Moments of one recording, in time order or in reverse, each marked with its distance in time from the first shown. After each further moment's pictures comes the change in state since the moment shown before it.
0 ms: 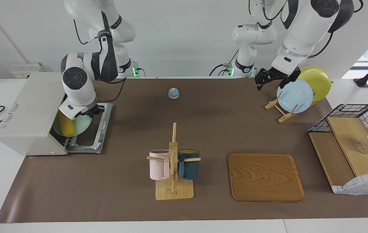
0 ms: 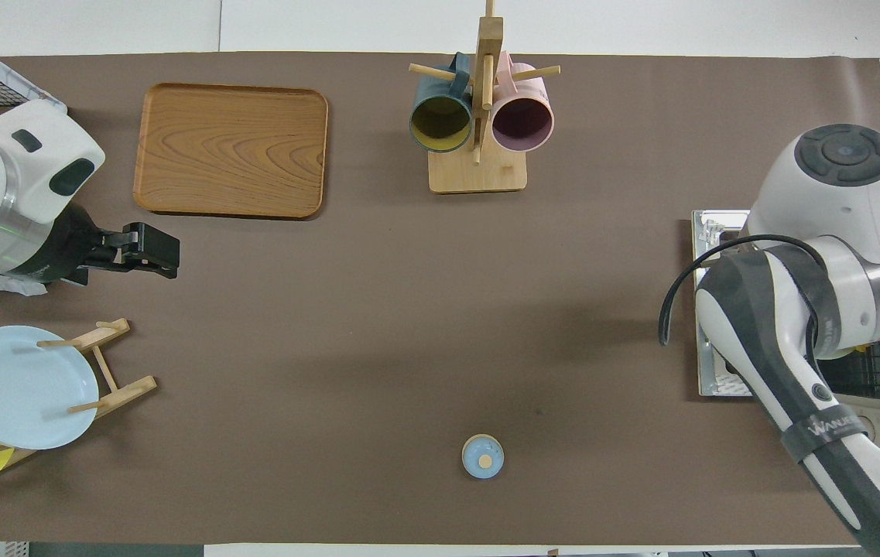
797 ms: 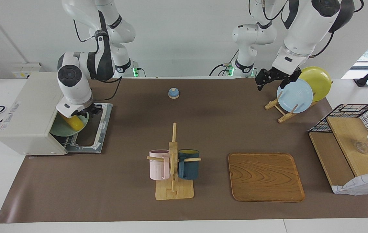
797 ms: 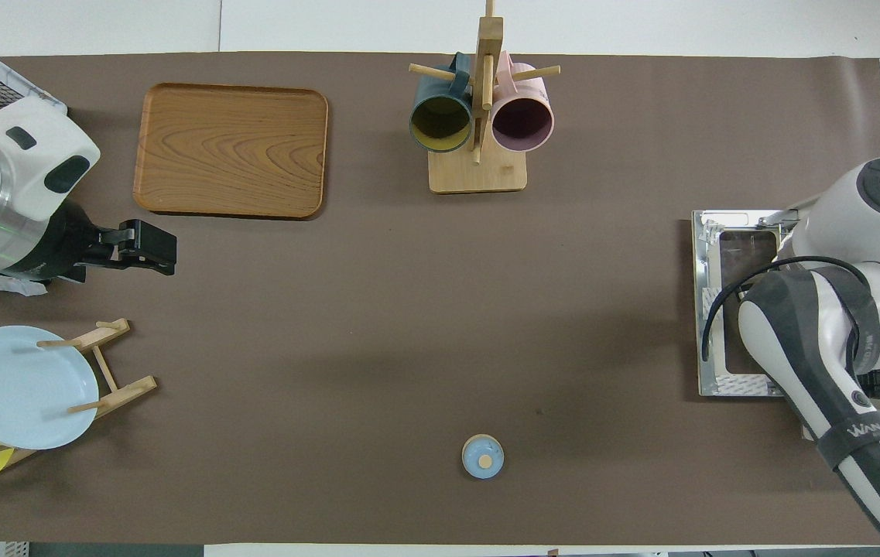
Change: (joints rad) left arm 0.004 -0.001 -0.002 0.002 0.000 0.008 0.000; right arm -0.002 -0.027 0.023 0.005 0.021 0.007 -0.025
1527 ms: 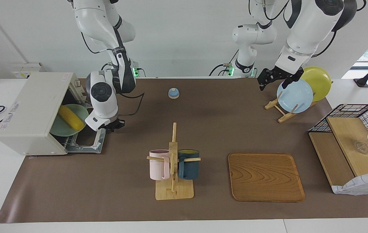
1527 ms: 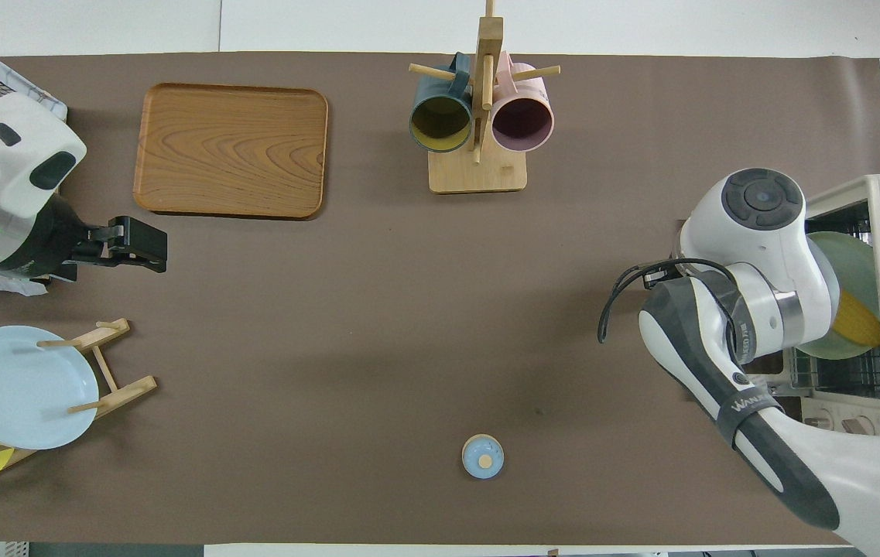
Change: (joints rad) left arm 0.010 -0.001 0.001 0.004 0.000 0.000 0.000; right arm 0.077 0.165 0.033 -0.064 0.027 0.256 0.242
